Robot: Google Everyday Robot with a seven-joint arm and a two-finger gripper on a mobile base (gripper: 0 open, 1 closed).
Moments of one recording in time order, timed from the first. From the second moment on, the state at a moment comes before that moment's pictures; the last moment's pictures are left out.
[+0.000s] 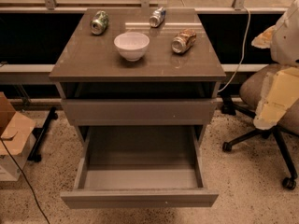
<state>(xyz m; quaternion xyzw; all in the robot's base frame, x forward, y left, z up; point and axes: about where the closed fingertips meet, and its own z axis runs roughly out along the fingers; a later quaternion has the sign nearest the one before) 0.438 -0.216 0.978 -0.60 0.78 -0.04 0.16</state>
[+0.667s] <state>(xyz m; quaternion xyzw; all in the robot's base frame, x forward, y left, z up) 0.438 -0.215 0.981 -0.60 0.78 -0.04 0.17</state>
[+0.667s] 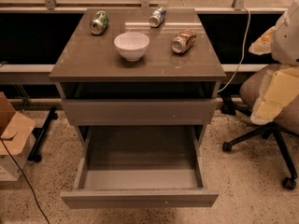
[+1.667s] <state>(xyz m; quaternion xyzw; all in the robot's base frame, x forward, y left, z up) 0.430 -0.219 0.899 -0.63 0.75 -0.02 0.18</state>
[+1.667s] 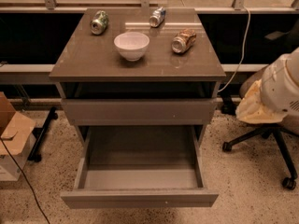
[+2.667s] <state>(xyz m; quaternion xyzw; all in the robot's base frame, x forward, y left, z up) 0.437 -0.227 0.823 -0.62 0.76 0.00 0.19</state>
